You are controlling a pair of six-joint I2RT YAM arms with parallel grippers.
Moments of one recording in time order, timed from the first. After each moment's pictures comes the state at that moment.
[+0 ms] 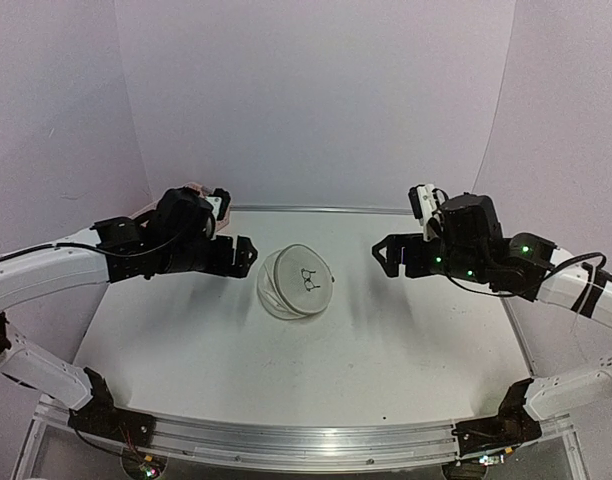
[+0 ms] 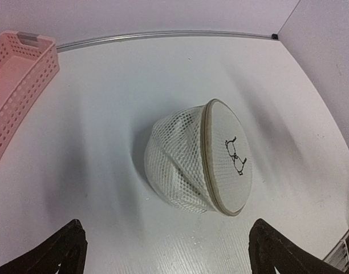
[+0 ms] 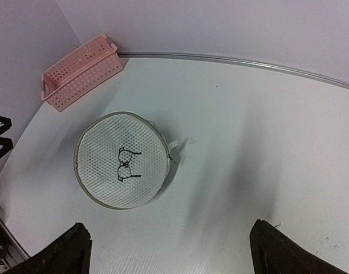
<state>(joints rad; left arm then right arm) -0.89 1.26 1.07 -0.45 -0.30 -0.47 0.83 1.13 0.97 -0.37 0.23 0.41</state>
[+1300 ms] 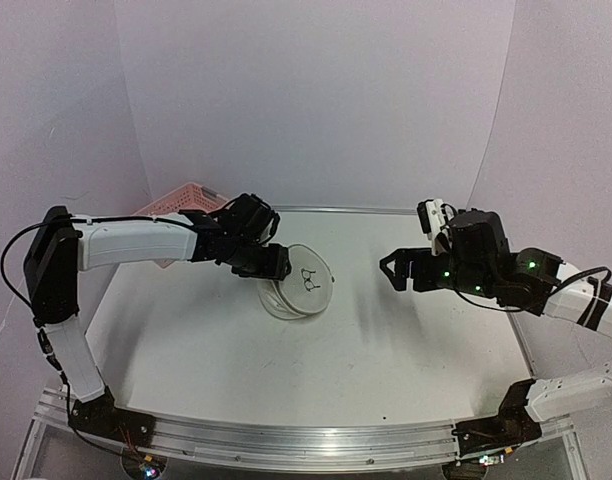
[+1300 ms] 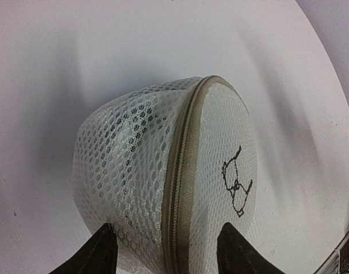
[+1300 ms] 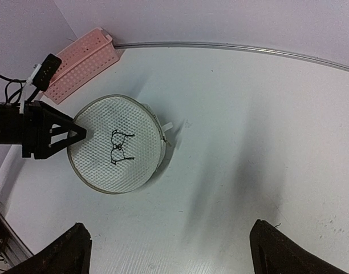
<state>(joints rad) -0.83 1.78 1.35 -0.42 -0.07 -0.53 0.83 1.05 0.86 -0.36 0.22 0.45</state>
